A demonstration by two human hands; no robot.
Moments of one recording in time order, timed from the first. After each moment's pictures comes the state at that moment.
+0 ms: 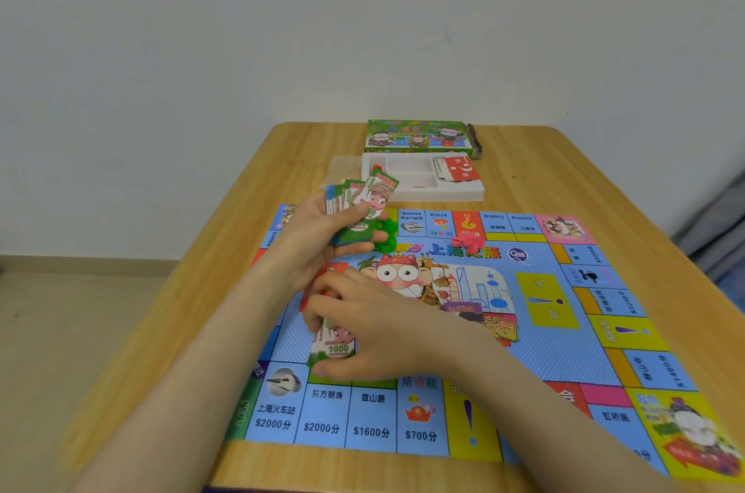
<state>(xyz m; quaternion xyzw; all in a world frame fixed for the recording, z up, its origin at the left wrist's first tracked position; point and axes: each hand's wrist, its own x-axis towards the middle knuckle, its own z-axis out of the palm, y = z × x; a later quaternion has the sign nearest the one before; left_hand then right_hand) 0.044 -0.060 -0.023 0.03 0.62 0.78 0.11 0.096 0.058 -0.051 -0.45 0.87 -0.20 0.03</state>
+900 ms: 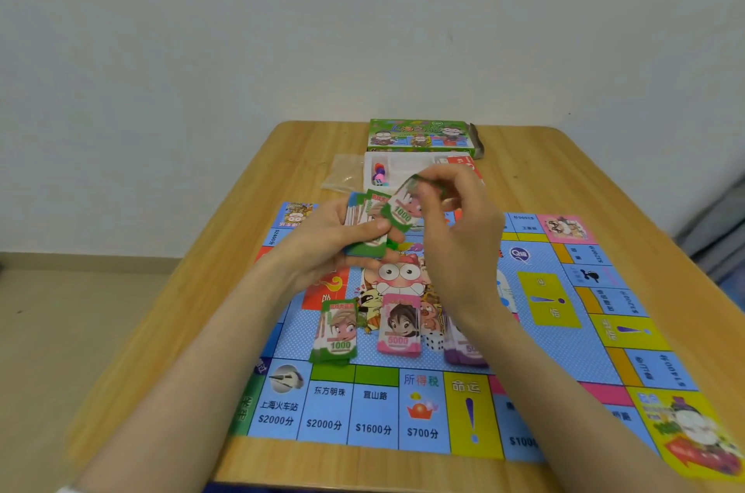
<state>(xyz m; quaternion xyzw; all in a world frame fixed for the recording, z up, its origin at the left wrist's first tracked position) 0.045 -0.059 -0.026 0.11 0.65 0.73 0.19 0.078 0.080 -0.024 -0.12 0.73 -0.54 -0.40</state>
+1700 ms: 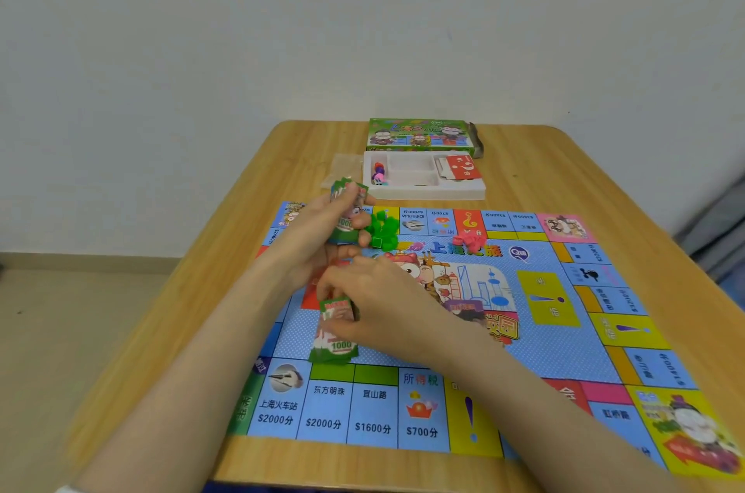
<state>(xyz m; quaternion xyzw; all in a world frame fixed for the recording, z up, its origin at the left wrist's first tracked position) 0.035 -0.061 -0.029 0.04 0.63 0.77 0.14 0.090 0.054 -0.053 -0.38 0.89 -0.23 -0.08</state>
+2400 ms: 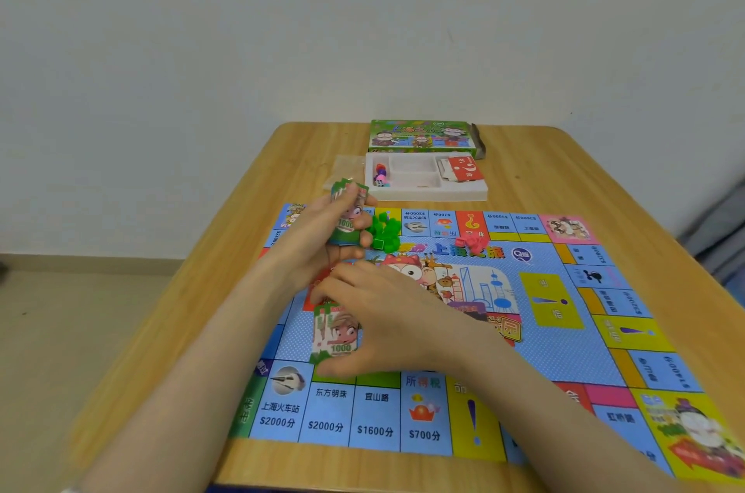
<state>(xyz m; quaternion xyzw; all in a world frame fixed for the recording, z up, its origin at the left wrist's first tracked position) 0.034 -0.063 -0.030 0.06 0.62 0.77 0.14 0.094 0.061 -0.052 -0.43 0.89 -0.17 -0.05</state>
